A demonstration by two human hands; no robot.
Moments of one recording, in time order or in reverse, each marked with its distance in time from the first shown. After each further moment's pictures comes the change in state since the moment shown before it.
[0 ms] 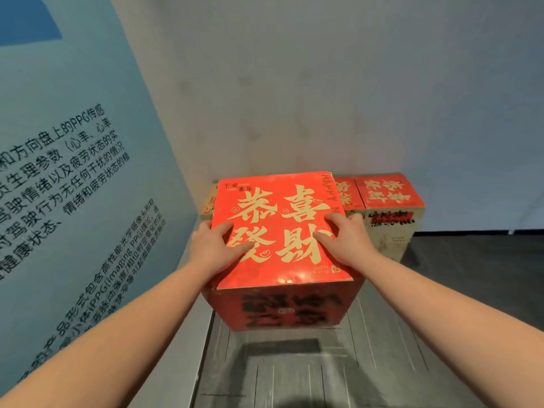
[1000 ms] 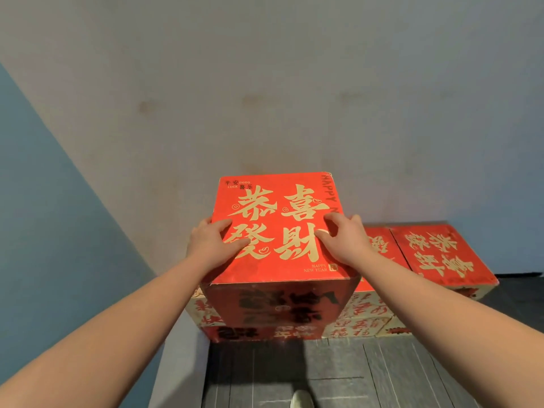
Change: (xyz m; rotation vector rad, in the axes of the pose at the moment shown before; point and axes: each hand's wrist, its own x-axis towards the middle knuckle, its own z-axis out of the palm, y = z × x) left_hand 0.527 -0.038 0.002 -0.043 -0.097 0.068; right_hand 0.476 -0.119 0.073 -0.058 0.044 0.117
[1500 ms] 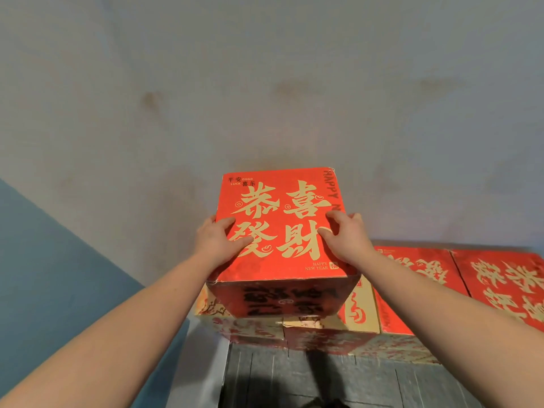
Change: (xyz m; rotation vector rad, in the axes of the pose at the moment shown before) left_hand 0.151 -0.044 0.013 0.043 -0.035 -0.182; right_hand 0.174 -0.040 0.072 0.066 -0.170 -0.016
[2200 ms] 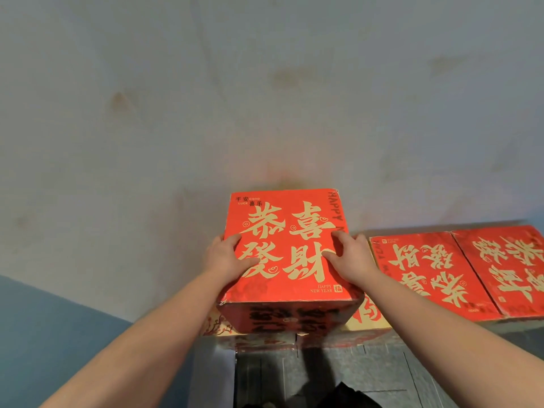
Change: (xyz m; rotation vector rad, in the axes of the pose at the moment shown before) left_hand 0.068 -0.037 0.040 0.040 -0.165 0.050; right_hand 0.021 0.014 0.061 -0.040 -0.010 0.152
